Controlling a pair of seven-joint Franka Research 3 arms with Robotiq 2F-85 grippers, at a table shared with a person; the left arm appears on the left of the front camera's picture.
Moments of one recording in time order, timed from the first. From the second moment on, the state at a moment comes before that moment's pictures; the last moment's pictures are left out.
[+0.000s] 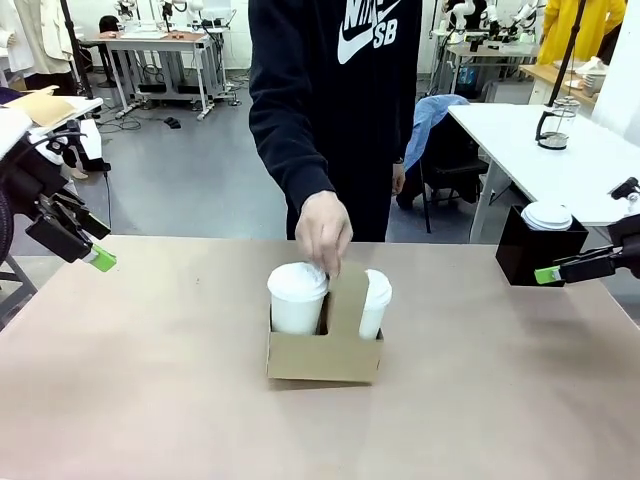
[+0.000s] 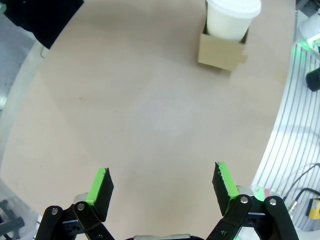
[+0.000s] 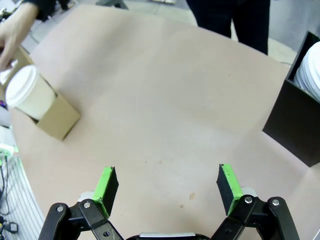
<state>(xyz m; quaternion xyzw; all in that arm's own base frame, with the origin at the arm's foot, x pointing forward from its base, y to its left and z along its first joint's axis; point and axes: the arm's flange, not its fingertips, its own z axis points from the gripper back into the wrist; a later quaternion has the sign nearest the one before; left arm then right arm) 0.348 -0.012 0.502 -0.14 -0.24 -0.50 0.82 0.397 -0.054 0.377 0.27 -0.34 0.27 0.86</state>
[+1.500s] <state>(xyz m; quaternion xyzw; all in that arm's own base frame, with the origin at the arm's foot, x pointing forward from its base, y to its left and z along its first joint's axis) 0.348 -0.012 0.502 -0.14 -0.24 -0.50 0.82 0.397 -0.054 0.377 0.27 -0.34 0.27 0.86</state>
